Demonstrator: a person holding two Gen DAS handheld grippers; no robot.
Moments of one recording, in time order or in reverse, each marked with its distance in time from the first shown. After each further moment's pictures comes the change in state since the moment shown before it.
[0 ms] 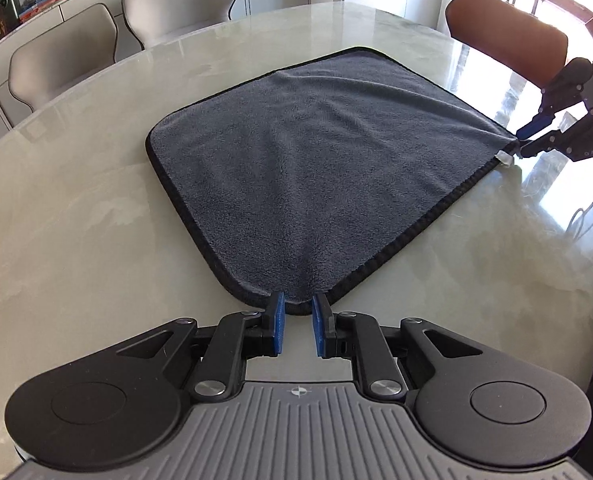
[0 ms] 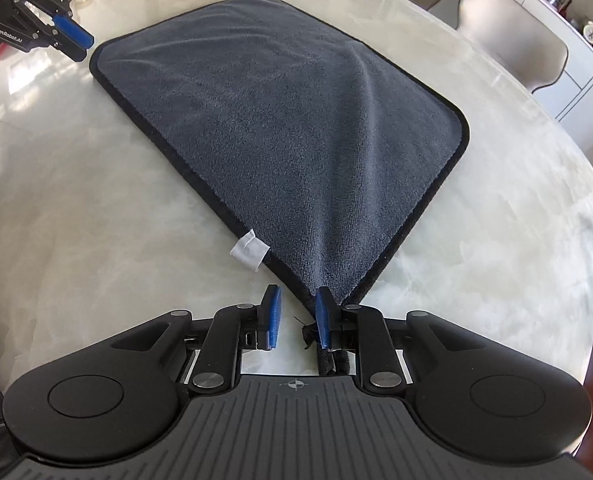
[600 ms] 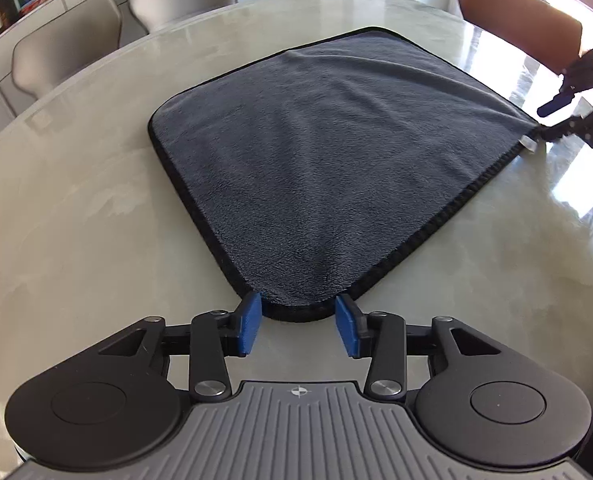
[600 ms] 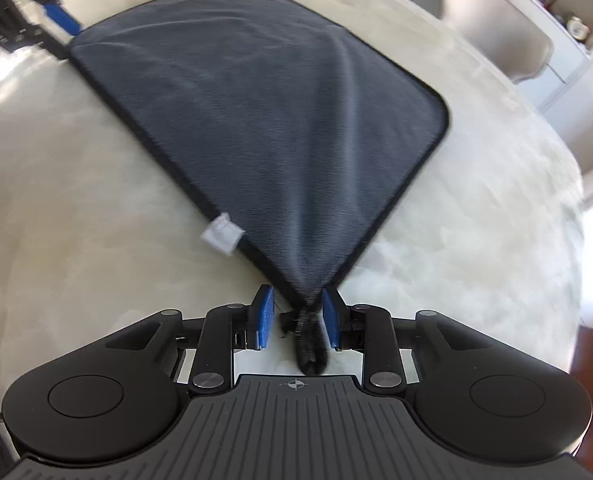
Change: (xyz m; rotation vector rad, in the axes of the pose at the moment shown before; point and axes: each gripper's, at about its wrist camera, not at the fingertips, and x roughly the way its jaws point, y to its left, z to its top) left arm 0.026 0.008 -0.003 -0.047 0.073 0.022; right arm 0.002 -0.003 -0.008 0.057 0.023 -0.076
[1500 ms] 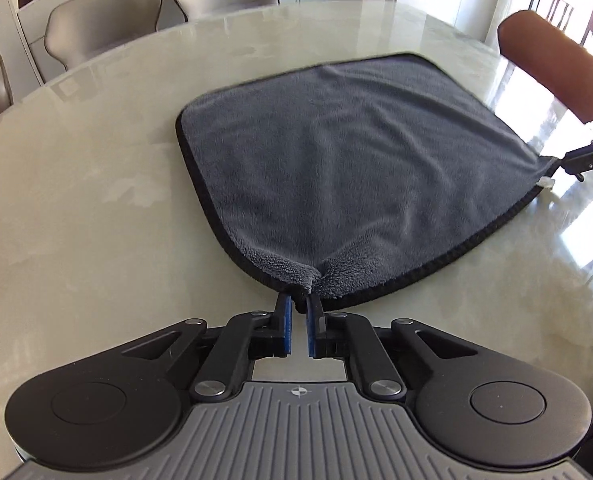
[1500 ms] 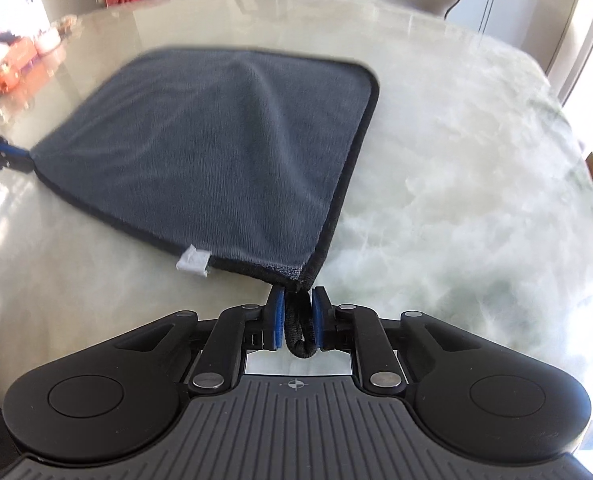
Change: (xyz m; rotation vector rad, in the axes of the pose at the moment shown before) left arm -0.016 0.003 0.015 -0.109 -0.034 0.026; right arm -0.016 -0.041 -0.012 0.386 -0.101 0.079
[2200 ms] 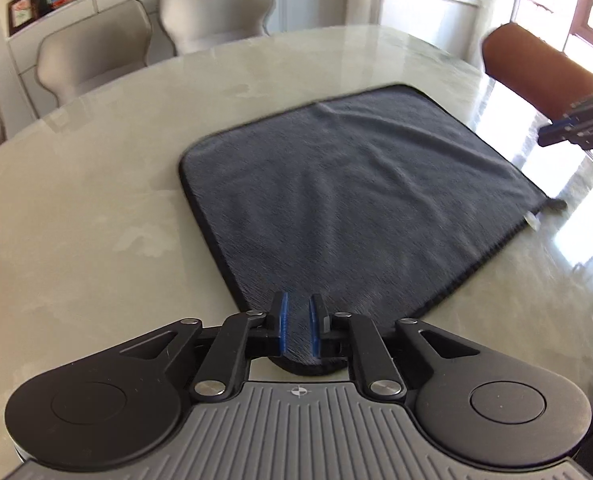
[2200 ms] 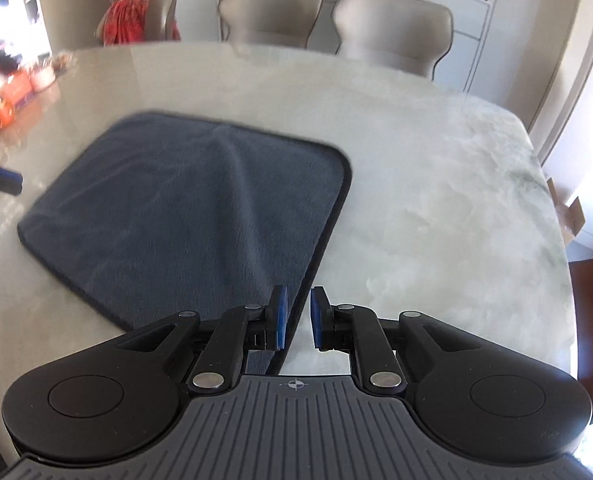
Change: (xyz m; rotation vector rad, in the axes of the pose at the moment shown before) left arm -0.005 0.003 0.013 0.091 -0.020 -0.051; right arm -0.004 -0.005 0.038 -0.090 -0.065 -0.046
